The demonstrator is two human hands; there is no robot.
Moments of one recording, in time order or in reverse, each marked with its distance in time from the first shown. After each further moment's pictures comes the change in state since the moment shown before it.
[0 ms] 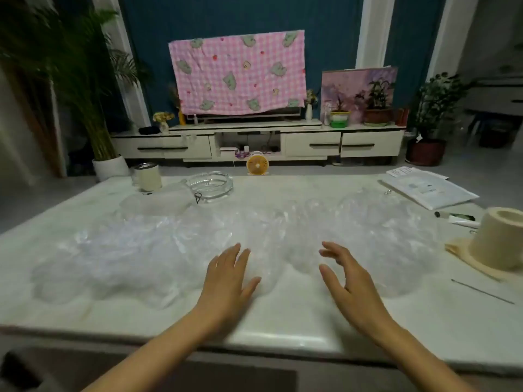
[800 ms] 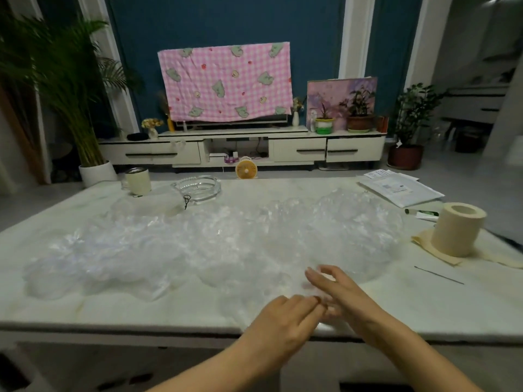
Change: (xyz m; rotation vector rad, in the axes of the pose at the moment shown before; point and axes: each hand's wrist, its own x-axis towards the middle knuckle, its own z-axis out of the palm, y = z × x) left_hand -0.061 0.108 -0.014 -0.016 0.408 0.823; right_hand -0.037 -0.034 -0.033 0.532 -0.276 0.587
